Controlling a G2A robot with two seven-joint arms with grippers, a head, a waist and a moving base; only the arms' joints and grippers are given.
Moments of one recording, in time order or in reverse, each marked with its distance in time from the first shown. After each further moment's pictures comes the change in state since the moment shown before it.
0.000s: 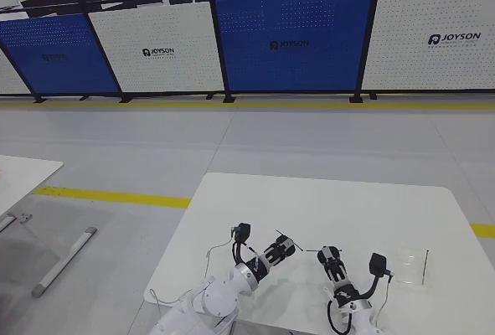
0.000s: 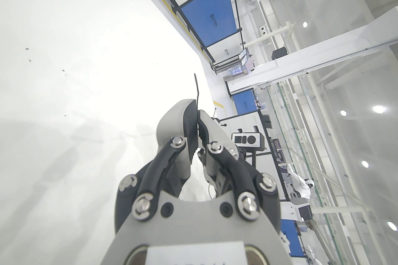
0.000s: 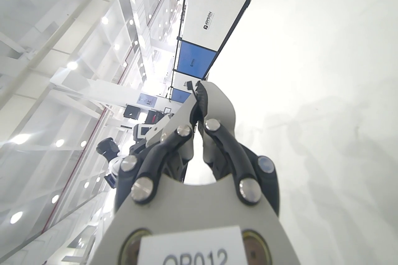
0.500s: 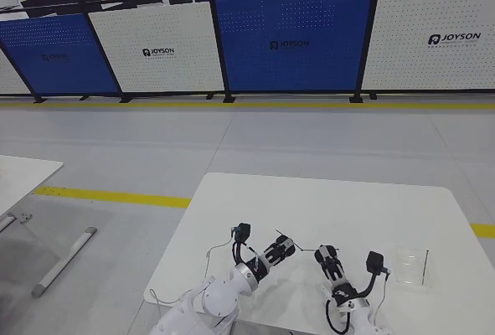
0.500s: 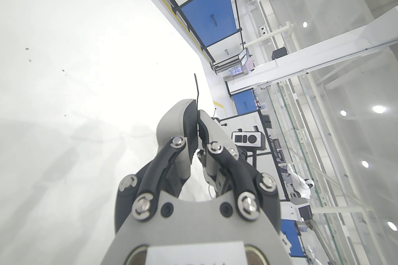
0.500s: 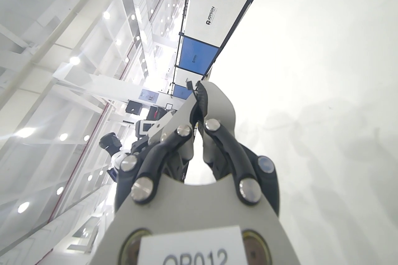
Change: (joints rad) left arm 0.000 0.000 0.000 0.000 0.000 0.000 0.000; right arm 0.005 -0.022 0.012 0.010 -0.023 0.006 0.034
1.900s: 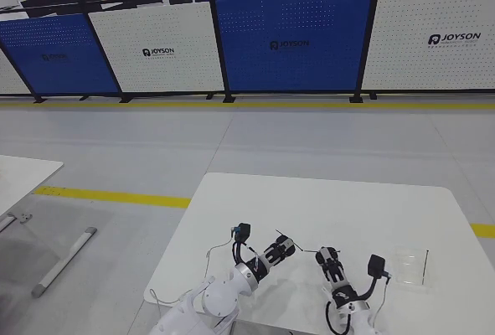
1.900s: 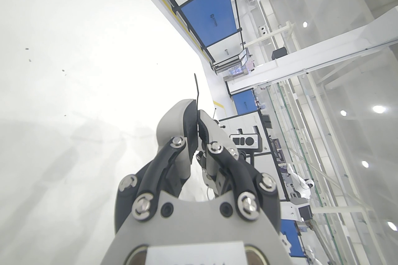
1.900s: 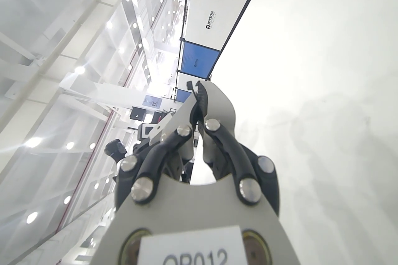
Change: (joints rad) left arm 0.000 0.000 0.000 0.000 0.000 0.000 0.000; right arm -0.047 -0.039 0.051 -0.009 -0.006 -0.014 0.016
